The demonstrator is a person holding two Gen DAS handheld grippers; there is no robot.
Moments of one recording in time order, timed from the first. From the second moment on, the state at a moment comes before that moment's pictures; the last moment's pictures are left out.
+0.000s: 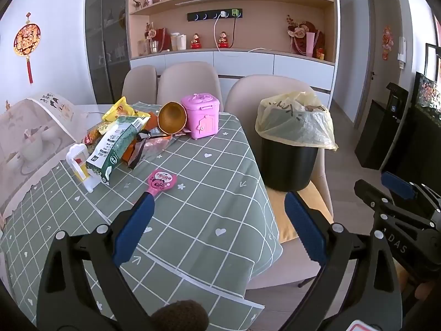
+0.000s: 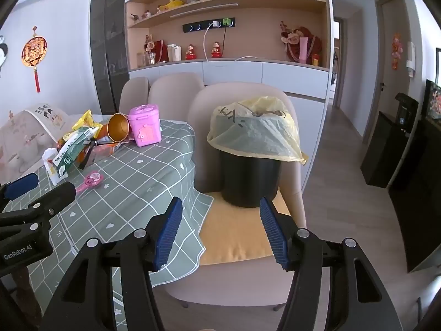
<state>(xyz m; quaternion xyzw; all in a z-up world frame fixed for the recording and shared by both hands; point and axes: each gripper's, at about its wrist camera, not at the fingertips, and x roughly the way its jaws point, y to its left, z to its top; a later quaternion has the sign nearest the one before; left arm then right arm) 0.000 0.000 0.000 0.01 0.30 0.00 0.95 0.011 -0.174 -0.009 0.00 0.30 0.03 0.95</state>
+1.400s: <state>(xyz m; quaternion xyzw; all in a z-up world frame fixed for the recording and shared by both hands) 0.009 0.010 -0.023 0.01 0.35 0.00 0.94 0.020 -0.173 -0.035 0.00 0.34 0.03 0.94</state>
